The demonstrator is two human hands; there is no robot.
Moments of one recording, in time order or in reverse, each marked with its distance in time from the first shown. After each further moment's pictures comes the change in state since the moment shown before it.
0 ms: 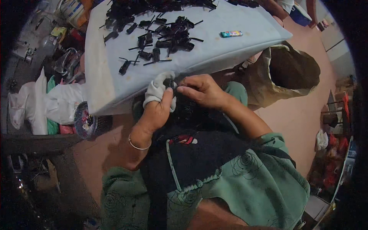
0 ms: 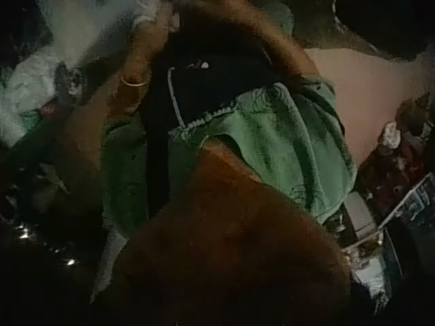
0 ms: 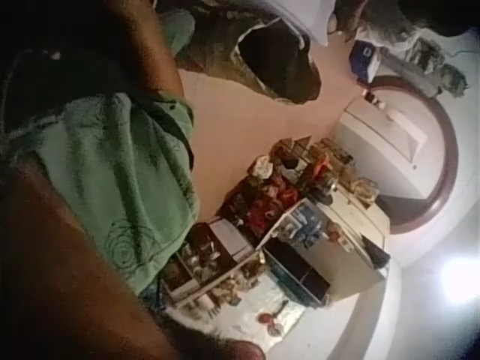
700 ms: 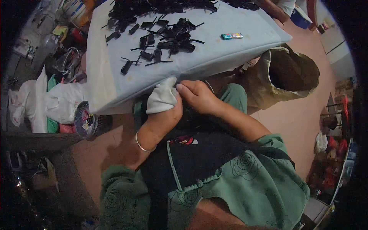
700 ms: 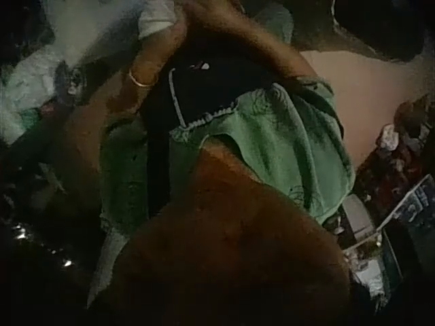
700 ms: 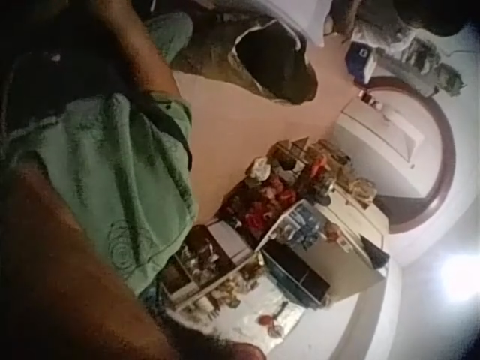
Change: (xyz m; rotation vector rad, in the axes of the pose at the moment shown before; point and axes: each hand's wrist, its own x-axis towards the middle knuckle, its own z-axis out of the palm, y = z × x) left_hand -0.002 -0.009 0.013 0.518 0.131 0.308; right_hand 0.000 -0.014 0.020 0.091 0.062 0.250
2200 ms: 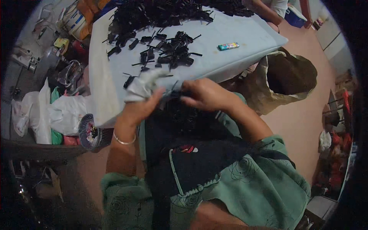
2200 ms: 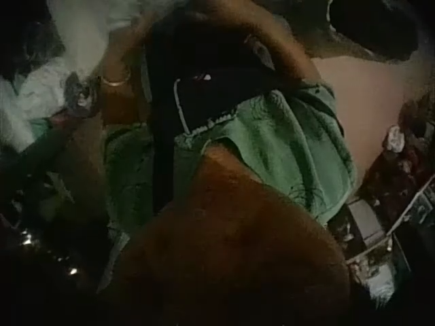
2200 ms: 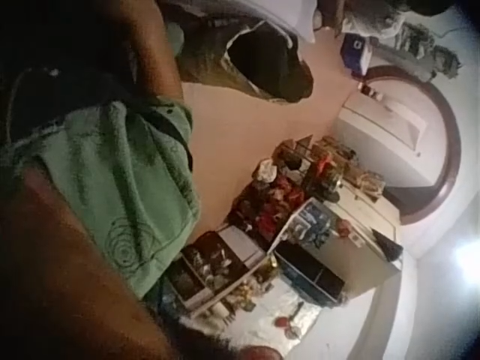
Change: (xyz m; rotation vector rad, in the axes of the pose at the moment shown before) left_hand 0.062 -0.033 -0.047 -0.279 -0.262 0.097; right_hand 0.021 -0.011 -0.047 -0.544 -0.210 -0.253
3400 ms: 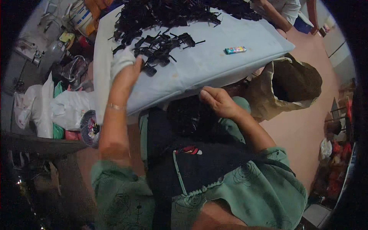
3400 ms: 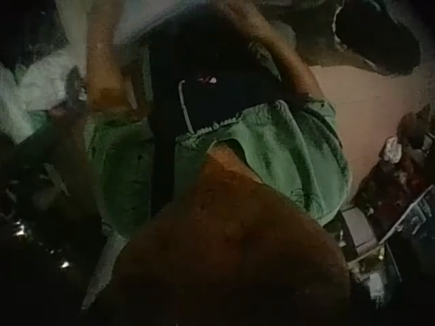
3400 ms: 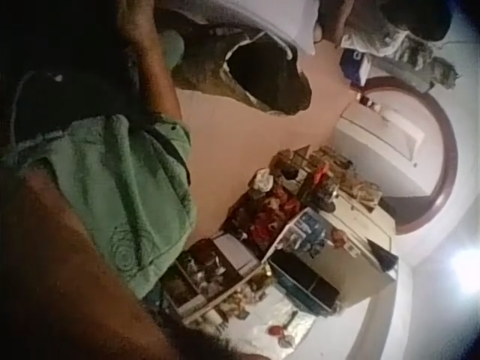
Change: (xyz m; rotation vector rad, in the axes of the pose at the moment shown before) left_hand 0.050 -0.076 -0.041 0.730 0.287 -0.078; right_hand -0.030 0.035 0.029 0.504 0.149 0.272
